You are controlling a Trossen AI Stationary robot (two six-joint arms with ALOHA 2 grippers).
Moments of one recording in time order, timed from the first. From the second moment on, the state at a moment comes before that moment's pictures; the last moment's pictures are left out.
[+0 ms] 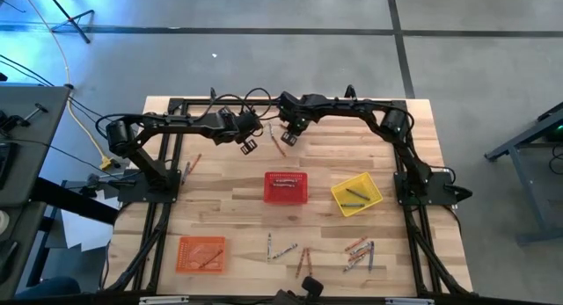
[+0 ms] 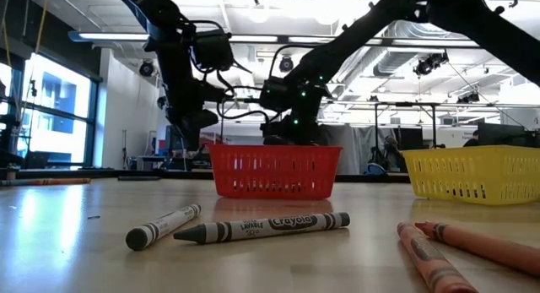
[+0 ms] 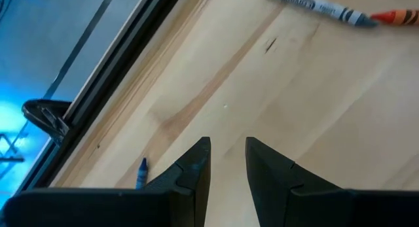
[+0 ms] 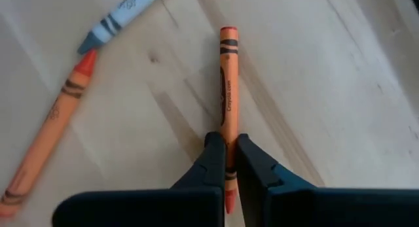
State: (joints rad) left arm 0.40 1.62 0.99 -0.58 -0.51 -0.16; right arm -0.48 2.26 1.70 -0.72 0.01 0.01
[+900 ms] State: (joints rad) left arm 0.12 1.29 0.57 -0.25 -0.56 -0.37; right arm -0.43 1.87 1.42 -0.89 -0.02 -0.09
